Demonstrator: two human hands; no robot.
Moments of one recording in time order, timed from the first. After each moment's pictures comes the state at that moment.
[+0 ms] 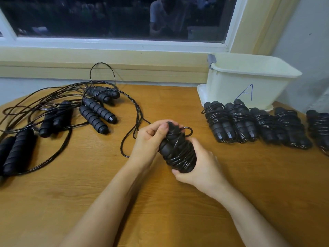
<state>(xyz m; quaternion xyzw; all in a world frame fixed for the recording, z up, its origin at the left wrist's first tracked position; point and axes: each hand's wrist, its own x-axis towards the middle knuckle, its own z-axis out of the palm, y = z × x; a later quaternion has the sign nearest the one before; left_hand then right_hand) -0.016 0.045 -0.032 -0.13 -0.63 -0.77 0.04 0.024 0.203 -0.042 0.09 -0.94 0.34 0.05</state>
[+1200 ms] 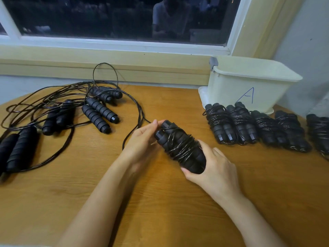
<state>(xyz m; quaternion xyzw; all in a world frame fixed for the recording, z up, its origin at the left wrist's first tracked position) -0.019 0.026 -0.030 0.00 -0.59 -0.80 -0.09 0.030 0.222 -0.051 0.06 -0.97 0.19 0.17</state>
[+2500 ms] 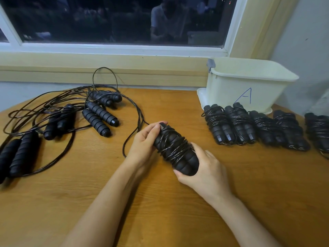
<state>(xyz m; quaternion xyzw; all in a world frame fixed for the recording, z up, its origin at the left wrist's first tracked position) -0.022 0.035 -0.038 -0.02 -0.62 -0.78 -0.01 0.028 0.209 -0.062 0.08 -0.95 0.26 0.16</state>
